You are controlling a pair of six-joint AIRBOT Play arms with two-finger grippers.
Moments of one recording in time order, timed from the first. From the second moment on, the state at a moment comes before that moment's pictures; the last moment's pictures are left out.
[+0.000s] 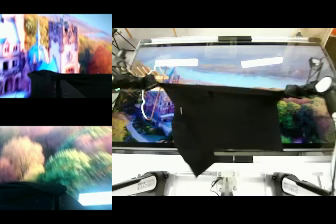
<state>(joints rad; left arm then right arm) 0.15 -1.33 1.30 1.08 -0.94 -1.36 -0.18 -1.34 1.18 -1.39 0.87 1.47</state>
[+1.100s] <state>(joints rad) 0.06 -1.65 1.34 1.15 -1.29 -1.45 -0.24 -1.58 1.17 -1.22 0.96 1.47</state>
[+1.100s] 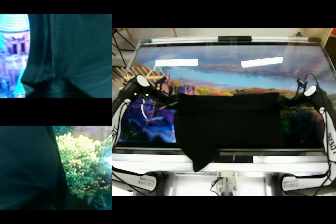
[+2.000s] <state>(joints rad) 0.21 -1.01 0.48 0.99 -1.29 -1.39 -0.34 -1.34 1.25 -1.40 1.50 1.43</state>
